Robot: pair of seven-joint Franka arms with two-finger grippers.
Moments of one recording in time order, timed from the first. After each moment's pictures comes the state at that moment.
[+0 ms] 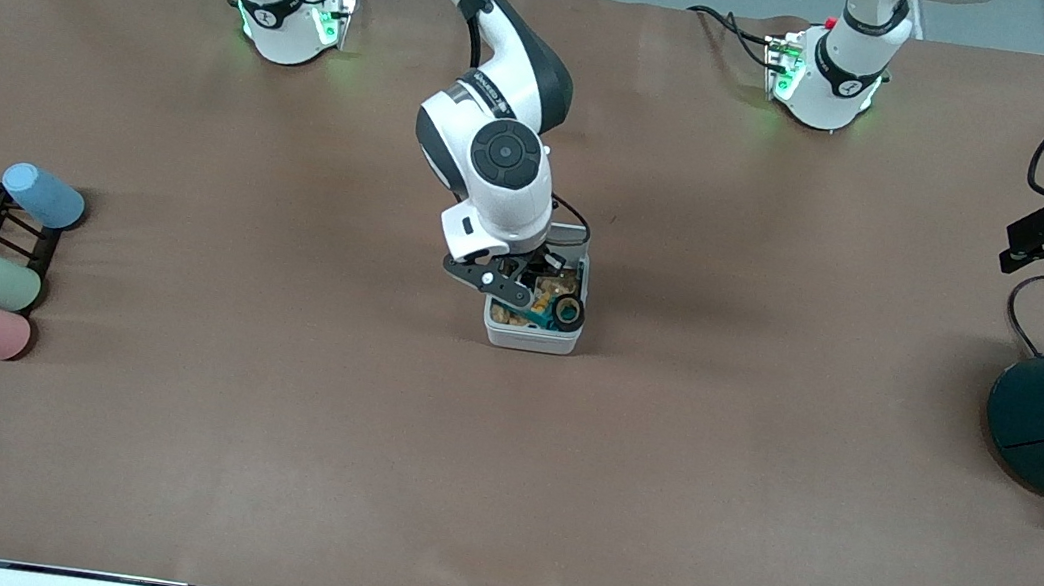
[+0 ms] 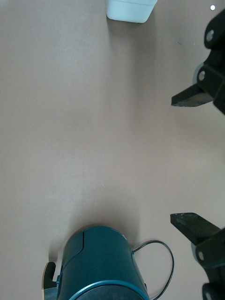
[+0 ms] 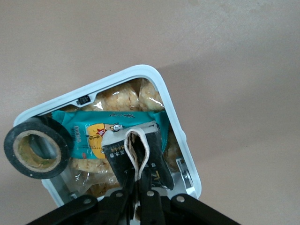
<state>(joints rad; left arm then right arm) -0.06 0.02 0.01 -1.50 0.01 1.54 -0.04 0.79 0.64 -0.02 -1.41 0.12 2.05 1.08</state>
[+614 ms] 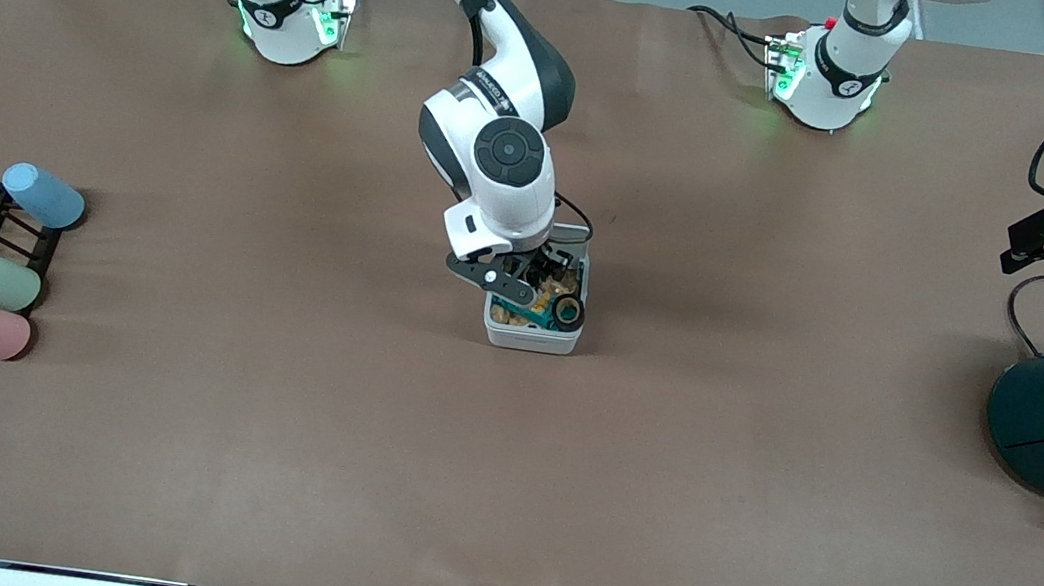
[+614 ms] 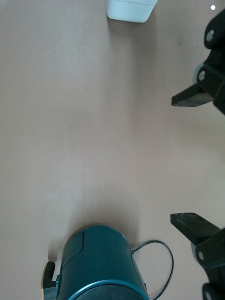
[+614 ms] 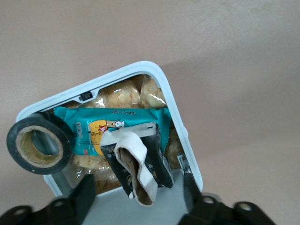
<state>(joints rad) -0.05 0.02 0.01 -1.50 0.01 1.54 -0.04 0.79 0.64 -0.02 -1.41 0.12 2.03 1.08</state>
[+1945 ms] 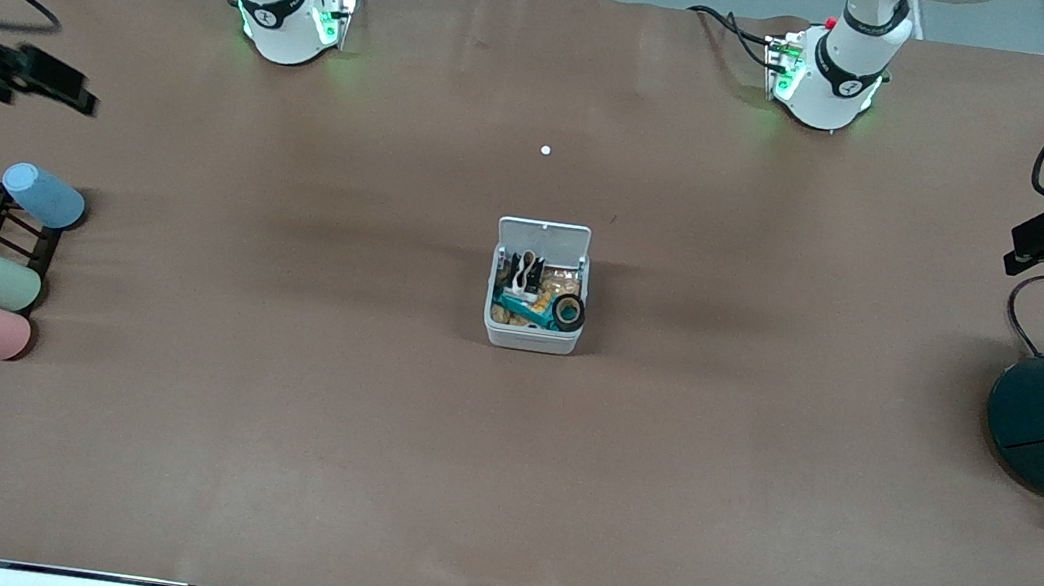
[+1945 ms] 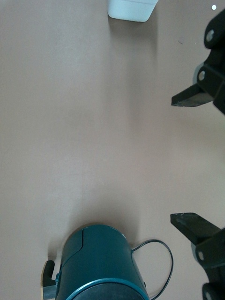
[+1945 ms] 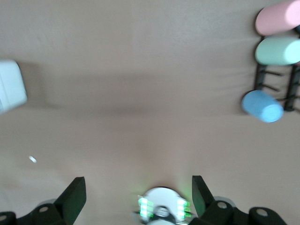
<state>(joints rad) -0.05 0.02 0.01 -1.50 0.01 1.54 -0.04 0.01 0.07 -0.05 -1.38 0.05 1.22 -0.07</state>
